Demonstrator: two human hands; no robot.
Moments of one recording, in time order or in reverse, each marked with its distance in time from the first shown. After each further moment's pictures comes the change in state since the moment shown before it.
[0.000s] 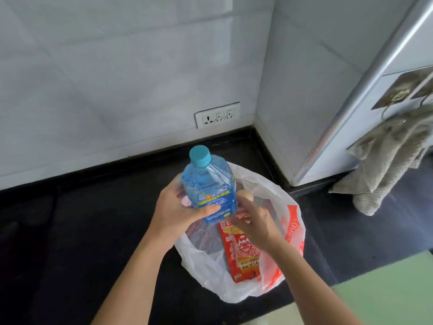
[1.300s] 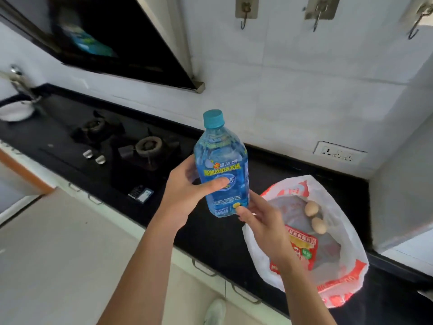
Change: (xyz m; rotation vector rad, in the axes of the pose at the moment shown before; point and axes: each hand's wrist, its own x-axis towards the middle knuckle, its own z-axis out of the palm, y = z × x) left_hand -0.221 0.082 -0.041 -0.188 0.728 0.122; right_hand -0.088 -0.139 0.030 0.366 -0.487 -0.444
